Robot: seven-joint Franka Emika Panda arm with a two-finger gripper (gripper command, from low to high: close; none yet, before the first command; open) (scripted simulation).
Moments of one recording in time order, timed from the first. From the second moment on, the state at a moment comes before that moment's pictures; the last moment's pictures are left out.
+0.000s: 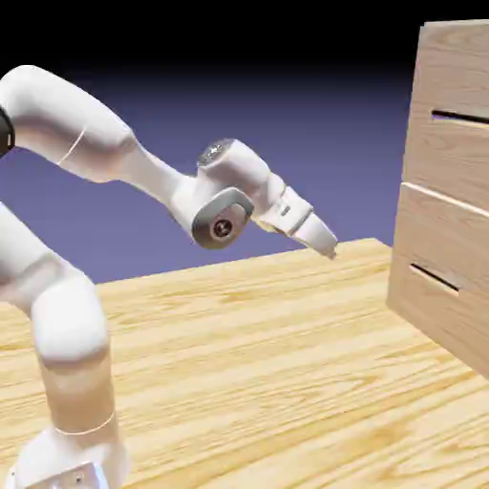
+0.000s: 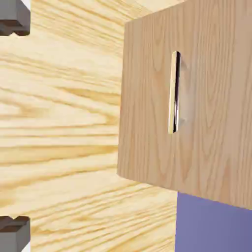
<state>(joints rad) -0.03 -0.59 0.02 -2.78 0.05 3.03 0.76</state>
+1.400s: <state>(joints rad) -1.55 -1.27 0.78 -1.78 1.72 2.70 1.38</state>
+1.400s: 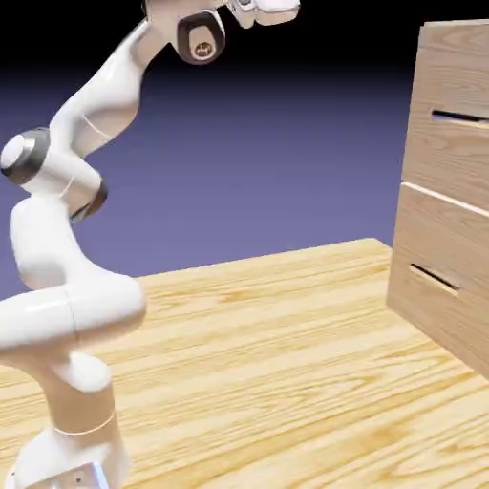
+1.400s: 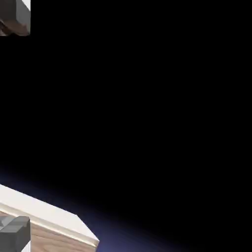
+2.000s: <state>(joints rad) -2.21 -1.56 1.11 -1.35 2.44 2.56 1.65</state>
